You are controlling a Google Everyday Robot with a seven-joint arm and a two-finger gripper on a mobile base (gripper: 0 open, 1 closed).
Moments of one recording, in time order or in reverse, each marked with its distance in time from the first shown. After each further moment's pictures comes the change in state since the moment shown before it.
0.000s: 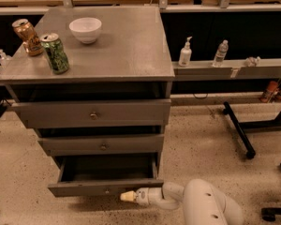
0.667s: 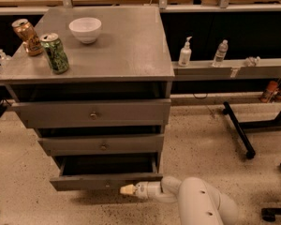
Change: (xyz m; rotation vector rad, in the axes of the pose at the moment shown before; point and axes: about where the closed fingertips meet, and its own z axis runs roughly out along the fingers) arm -0.031 0.001 0.005 0.006 -0.014 -0.005
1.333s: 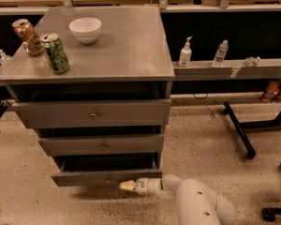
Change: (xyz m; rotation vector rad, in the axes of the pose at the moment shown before) arm -0.025 0.011 -0.001 -0.062 -0.029 -0.012
